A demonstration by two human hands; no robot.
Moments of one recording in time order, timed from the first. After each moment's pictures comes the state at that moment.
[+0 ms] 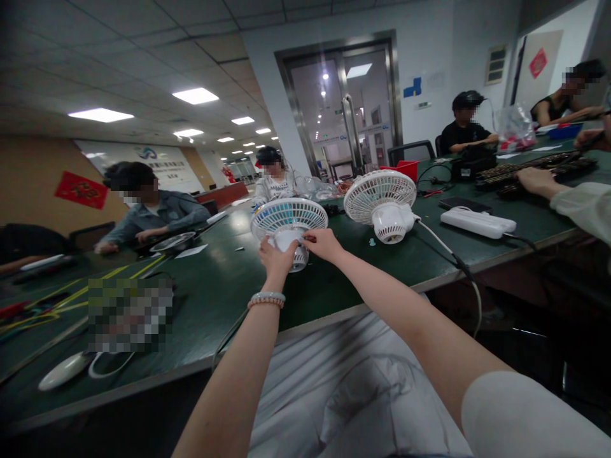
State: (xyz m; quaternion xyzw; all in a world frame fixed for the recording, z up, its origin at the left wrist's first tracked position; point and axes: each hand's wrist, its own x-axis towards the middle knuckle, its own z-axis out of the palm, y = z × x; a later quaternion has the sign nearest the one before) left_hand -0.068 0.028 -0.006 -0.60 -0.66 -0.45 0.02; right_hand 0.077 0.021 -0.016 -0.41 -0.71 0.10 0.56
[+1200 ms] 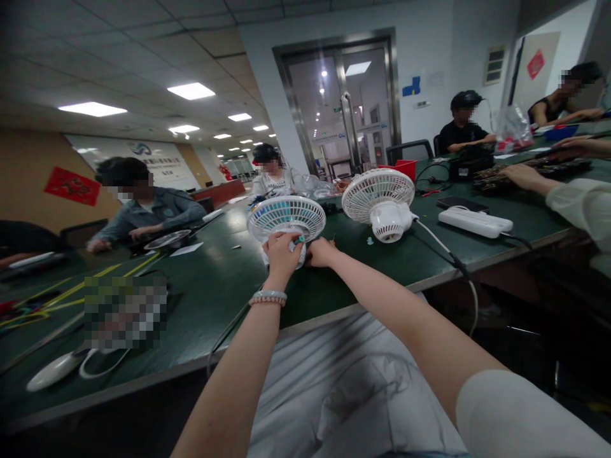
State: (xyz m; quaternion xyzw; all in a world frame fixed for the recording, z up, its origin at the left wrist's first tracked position) left_hand -0.056 0.003 0.008 -0.78 -0.49 -0.37 0.12; right_hand 0.076 0.027 -0.032 -0.52 -0.80 0.02 0.29
